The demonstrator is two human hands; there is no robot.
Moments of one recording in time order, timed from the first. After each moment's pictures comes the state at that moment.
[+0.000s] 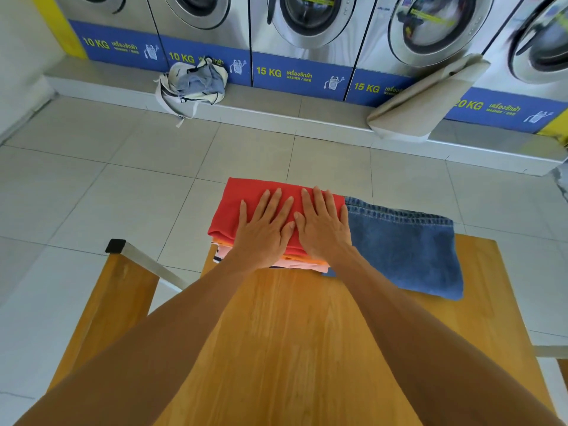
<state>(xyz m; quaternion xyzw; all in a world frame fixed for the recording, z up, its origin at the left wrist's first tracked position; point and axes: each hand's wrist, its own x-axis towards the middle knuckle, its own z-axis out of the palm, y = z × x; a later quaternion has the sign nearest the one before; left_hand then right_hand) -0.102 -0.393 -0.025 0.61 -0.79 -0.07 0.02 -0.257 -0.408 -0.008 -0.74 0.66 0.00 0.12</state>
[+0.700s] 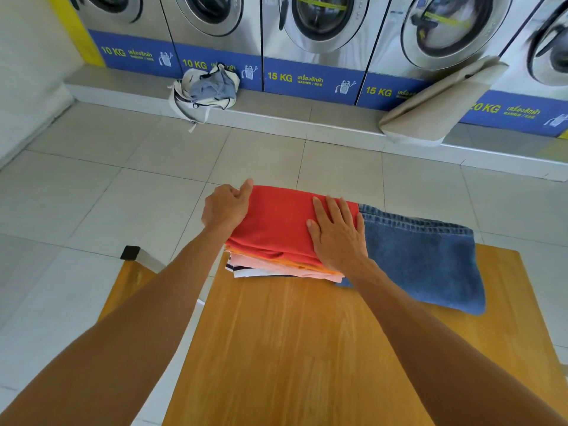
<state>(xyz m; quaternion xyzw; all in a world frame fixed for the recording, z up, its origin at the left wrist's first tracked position) -0.029 -0.449 0.011 0.80 -0.46 -0.25 0.28 -0.261 -0.410 -0.014 -0.75 0.65 -0.03 0.11</state>
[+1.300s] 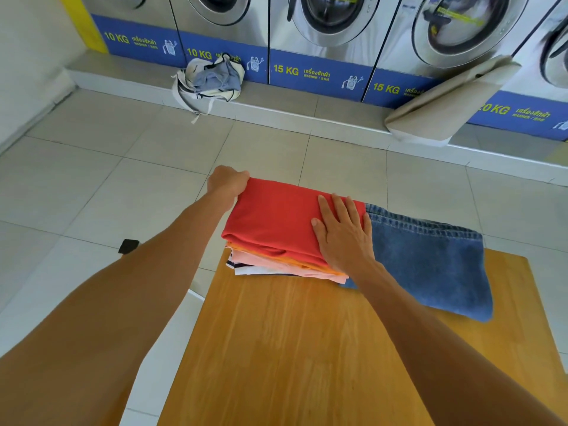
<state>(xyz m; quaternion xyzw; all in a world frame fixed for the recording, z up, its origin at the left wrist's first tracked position) -0.014 -0.504 0.004 0.81 -0.38 -0.36 0.26 -0.262 -0.409 -0.017 -0.75 0.65 -0.04 0.10</state>
